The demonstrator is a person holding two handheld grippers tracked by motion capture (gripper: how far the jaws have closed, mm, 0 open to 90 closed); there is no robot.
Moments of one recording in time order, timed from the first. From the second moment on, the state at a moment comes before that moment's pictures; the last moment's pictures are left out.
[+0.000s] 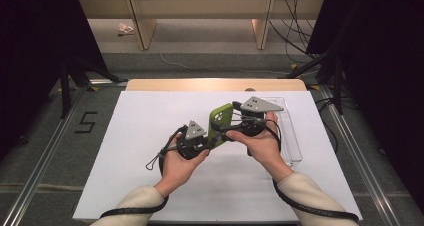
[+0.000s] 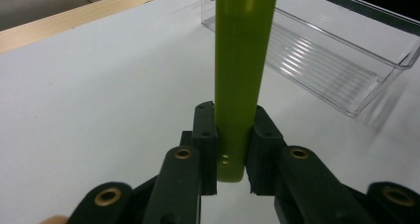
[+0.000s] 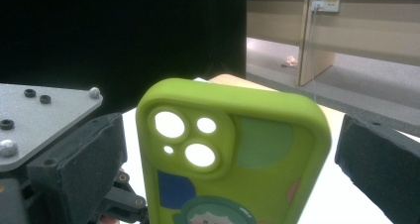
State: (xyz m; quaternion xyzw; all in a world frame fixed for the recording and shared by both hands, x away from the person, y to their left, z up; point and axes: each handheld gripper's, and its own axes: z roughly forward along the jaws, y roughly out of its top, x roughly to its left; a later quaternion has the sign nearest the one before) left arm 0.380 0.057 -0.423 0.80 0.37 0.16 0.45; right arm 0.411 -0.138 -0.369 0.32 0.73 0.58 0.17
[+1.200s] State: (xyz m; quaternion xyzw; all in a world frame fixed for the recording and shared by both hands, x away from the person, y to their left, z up) left arm 0.378 0.049 -0.423 0.80 0.36 0.15 0.46; right arm 0.410 -0.136 -0.374 0.33 0.72 0.58 0.18
